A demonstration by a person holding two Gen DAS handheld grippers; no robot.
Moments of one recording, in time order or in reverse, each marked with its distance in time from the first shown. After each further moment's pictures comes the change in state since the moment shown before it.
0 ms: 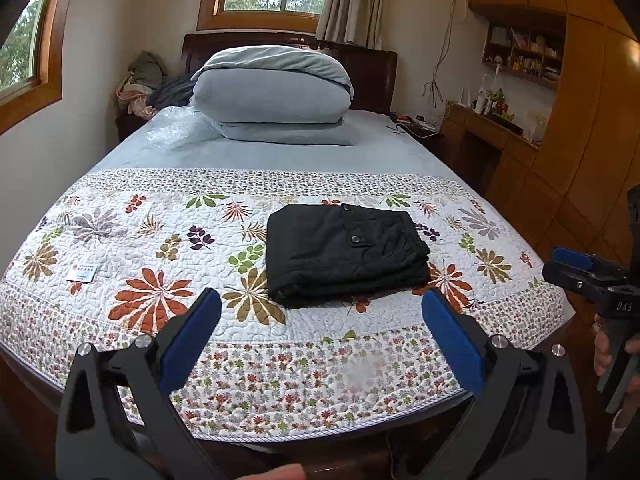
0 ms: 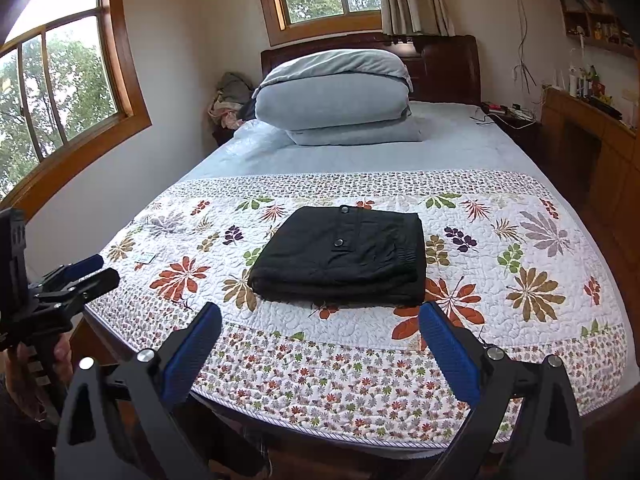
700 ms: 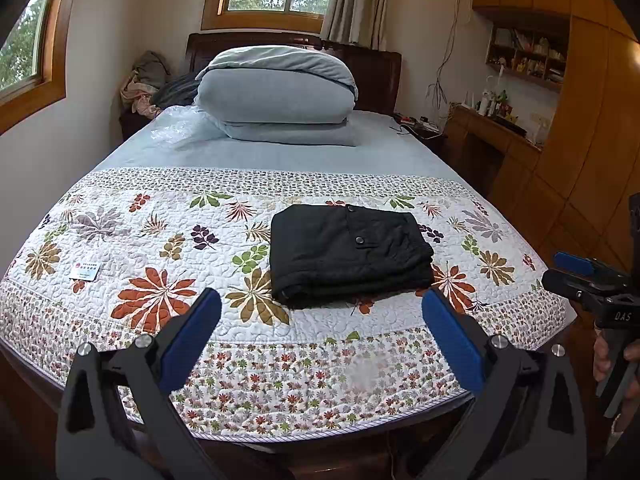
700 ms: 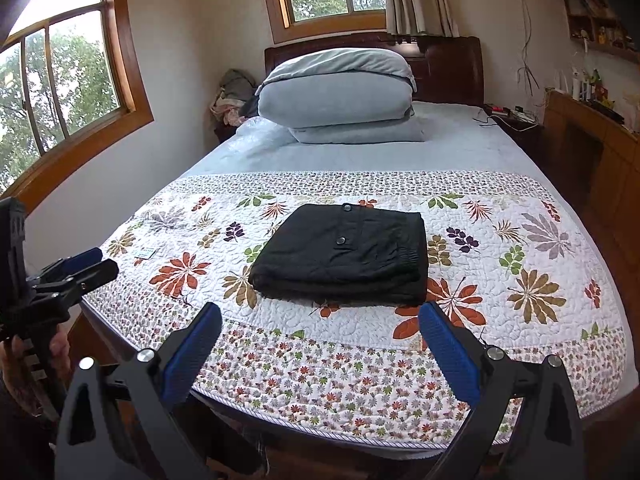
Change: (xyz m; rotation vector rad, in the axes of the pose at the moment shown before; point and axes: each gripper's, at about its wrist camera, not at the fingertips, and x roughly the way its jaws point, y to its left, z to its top) left arm 0.000 0.003 0.000 -0.004 0.001 0.019; right arm 0.002 0.002 -0.002 -0.017 0.007 -0.001
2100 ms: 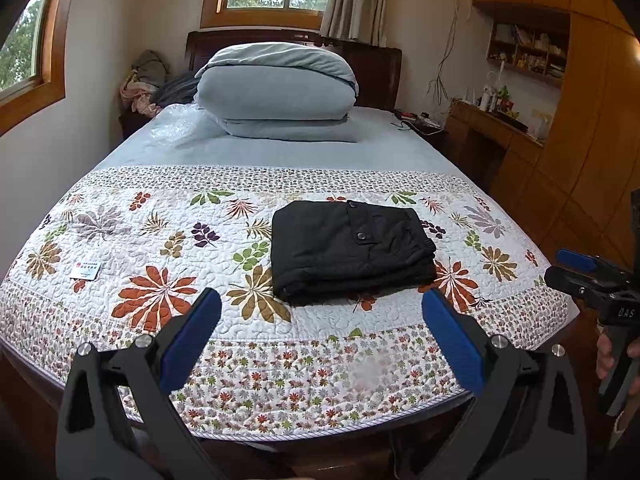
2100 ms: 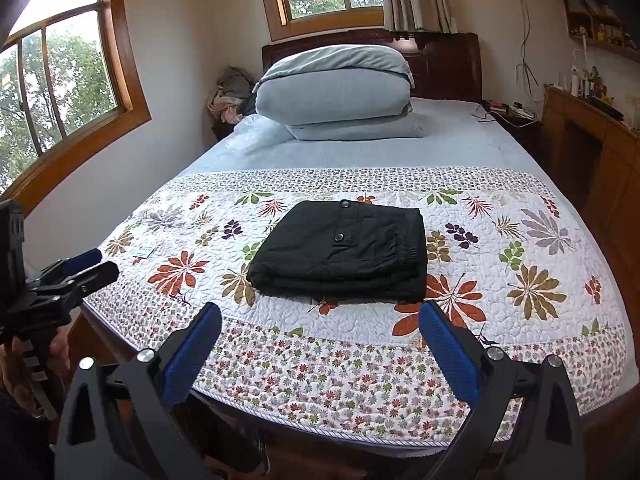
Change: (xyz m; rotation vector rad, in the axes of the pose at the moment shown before) left arm 0.006 0.001 -0.001 0.011 0.016 0.002; right arm 0.003 -0.004 0.001 0.006 0.010 0.002
